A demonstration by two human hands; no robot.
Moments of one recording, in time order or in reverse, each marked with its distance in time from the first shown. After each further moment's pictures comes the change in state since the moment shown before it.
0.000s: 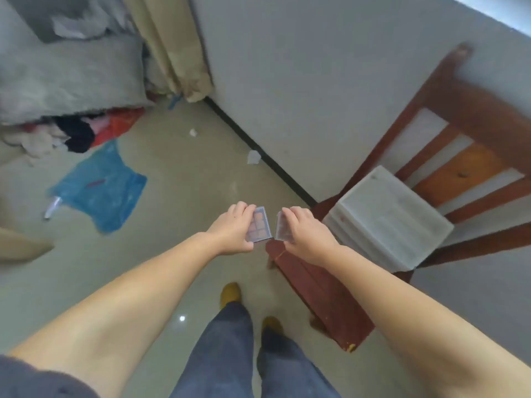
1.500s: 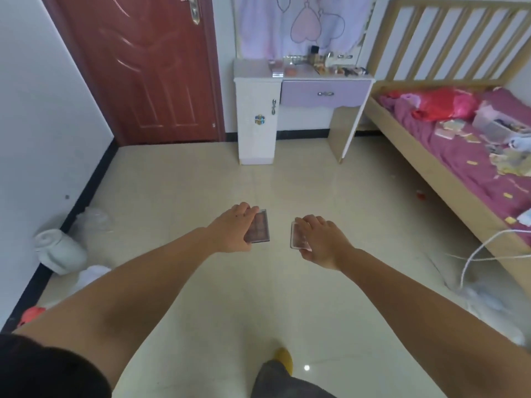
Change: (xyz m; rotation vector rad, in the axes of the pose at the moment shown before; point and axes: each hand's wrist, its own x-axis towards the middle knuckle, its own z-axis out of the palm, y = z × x) left_hand -1.130 -0.131 0.318 -0.420 0.597 -1.955; right_hand -0.400 -1.062 0.316 -0.613 -0.186 -2.140
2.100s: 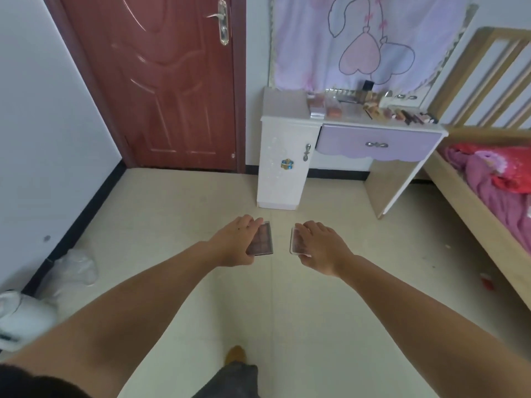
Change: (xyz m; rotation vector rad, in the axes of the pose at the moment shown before) left_hand 0.354 -0.246 -0.061 -0.079 0.025 -0.100; right_hand 0.457 0.149 -0.050 -0.034 -0.007 -0.158
